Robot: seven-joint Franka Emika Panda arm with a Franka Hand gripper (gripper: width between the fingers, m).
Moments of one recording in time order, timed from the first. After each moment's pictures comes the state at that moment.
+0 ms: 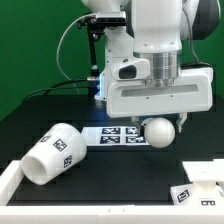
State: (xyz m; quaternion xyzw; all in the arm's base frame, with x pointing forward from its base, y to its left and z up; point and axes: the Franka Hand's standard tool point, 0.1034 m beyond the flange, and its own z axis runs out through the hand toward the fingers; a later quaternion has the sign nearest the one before) arm 0.450 0.051 0.051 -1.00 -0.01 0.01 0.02
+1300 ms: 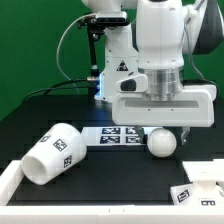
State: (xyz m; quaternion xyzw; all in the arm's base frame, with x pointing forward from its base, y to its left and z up) arm 0.426 0.063 0.019 -0.99 0.12 0.01 0.02
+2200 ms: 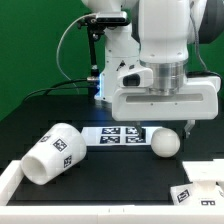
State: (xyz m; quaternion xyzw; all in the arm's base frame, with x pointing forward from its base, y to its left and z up) arm 0.444 0.061 0.039 -1.00 0.05 0.06 0.02
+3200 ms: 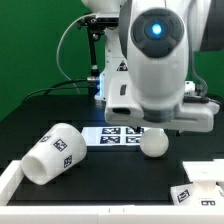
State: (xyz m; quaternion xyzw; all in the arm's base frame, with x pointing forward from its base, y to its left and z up) arm 0.434 0.051 0.038 -0.92 0.09 0.39 0.03
